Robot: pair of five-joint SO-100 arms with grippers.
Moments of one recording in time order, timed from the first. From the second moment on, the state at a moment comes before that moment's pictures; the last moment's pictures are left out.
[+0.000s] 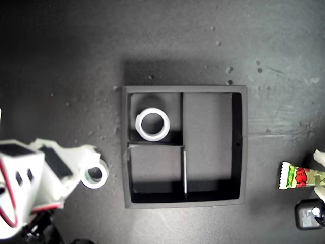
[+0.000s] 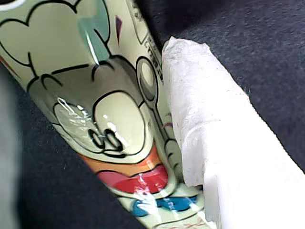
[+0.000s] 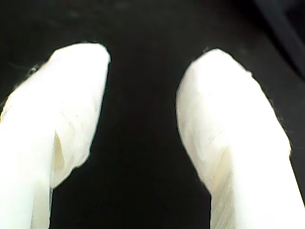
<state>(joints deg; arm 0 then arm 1) 19.8 94.9 67.6 99.8 -68.6 -43.4 109.9 132.0 55.2 127.9</state>
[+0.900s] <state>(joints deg) 34.1 98.1 95.9 74.6 -78.4 -1.9 109.9 107.9 57.7 80.9</state>
